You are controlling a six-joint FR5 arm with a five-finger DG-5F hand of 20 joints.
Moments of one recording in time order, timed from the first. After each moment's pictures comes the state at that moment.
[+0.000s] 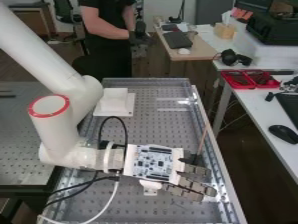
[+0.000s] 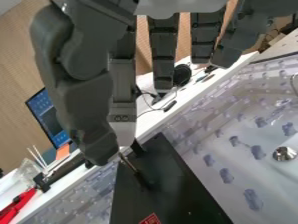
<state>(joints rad) 1.26 -2.29 -1.60 -2.46 -1.76 -0.21</state>
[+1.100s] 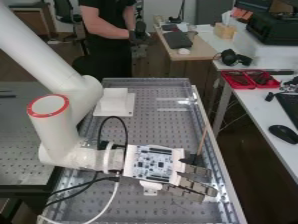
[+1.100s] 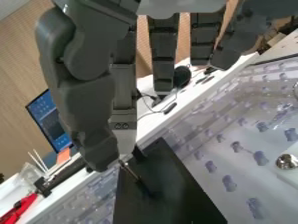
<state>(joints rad) 1.26 -2.29 -1.60 -2.46 -1.75 -0.19</state>
